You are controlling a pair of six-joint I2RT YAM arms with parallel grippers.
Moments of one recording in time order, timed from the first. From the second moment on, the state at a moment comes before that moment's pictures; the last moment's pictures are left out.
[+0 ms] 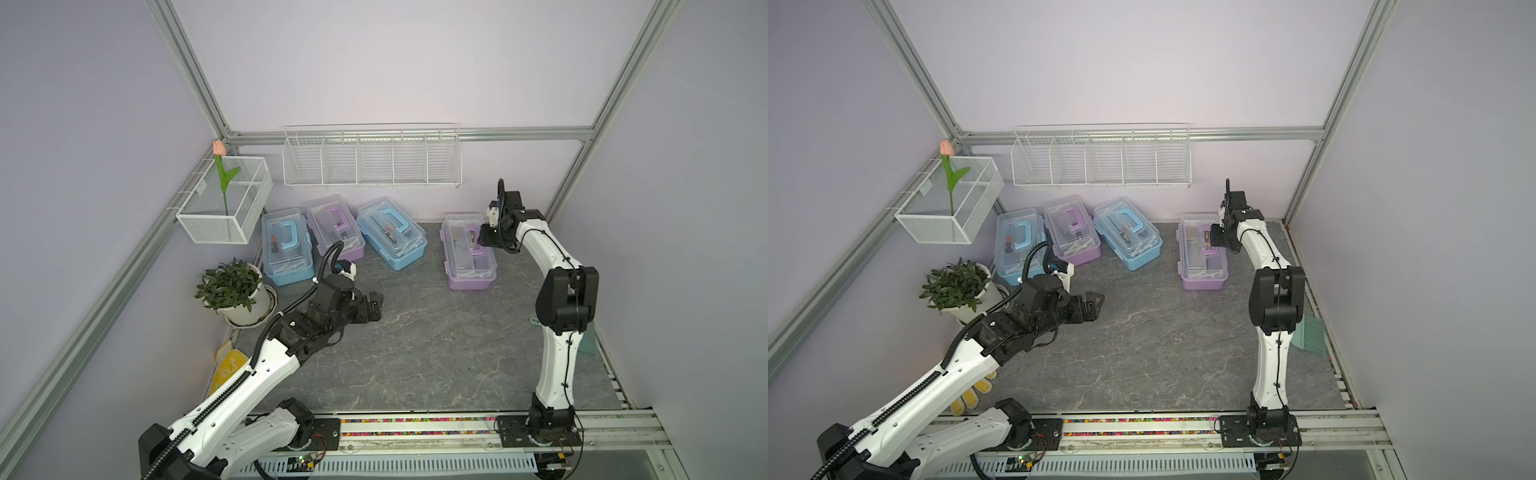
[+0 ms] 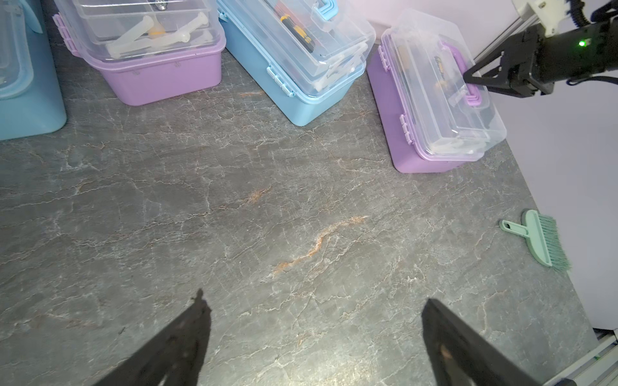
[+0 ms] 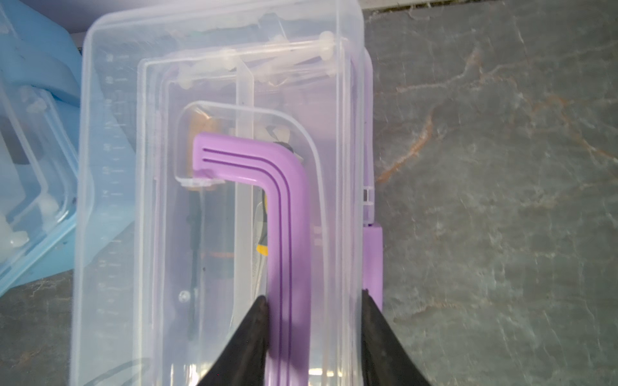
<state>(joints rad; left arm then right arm) -0.67 0.99 0.91 -0.58 -0.10 -0.54 0.11 2.22 2.06 -0.87 -0.12 0.12</state>
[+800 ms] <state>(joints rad) -0.67 0.99 0.91 -0.58 -0.10 -0.55 0.38 2.01 1.76 -0.85 -0.19 0.16</state>
